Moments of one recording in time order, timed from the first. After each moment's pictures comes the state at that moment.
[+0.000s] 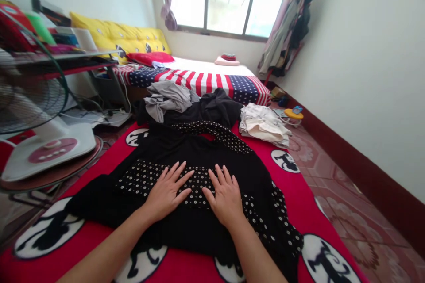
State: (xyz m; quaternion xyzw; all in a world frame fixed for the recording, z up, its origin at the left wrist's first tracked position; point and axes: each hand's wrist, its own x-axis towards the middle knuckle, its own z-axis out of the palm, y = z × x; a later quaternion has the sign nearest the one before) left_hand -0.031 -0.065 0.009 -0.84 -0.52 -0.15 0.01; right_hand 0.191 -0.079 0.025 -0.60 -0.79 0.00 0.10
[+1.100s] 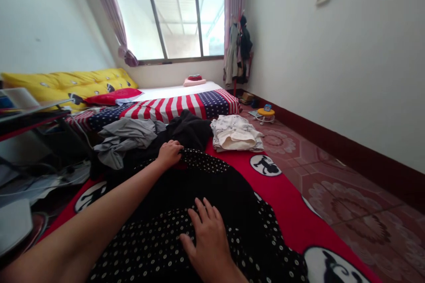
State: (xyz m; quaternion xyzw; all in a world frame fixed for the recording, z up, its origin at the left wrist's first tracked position) left_hand 0.069 0.167 0.104 -0.86 -0.49 -0.12 0.08; right_hand 0.194 -0.083 0.028 -0.64 -0.72 0.15 0.25
